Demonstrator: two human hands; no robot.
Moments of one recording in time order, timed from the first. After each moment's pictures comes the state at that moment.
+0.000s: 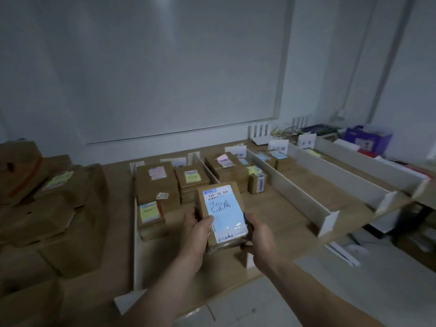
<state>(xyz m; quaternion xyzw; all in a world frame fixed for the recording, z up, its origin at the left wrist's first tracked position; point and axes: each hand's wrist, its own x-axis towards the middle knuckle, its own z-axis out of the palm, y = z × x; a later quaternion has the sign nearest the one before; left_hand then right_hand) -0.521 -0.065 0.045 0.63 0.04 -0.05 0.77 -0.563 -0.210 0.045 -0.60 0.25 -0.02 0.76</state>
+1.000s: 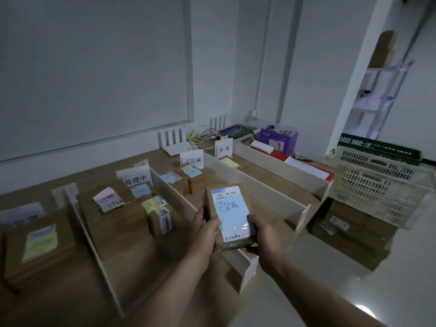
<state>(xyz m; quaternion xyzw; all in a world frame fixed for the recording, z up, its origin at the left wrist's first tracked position) -0.344 -0.466 0.038 0.63 -0.10 -0.25 0.73 -0.429 -0.587 0.038 -0.58 0.38 -0.17 0.70</state>
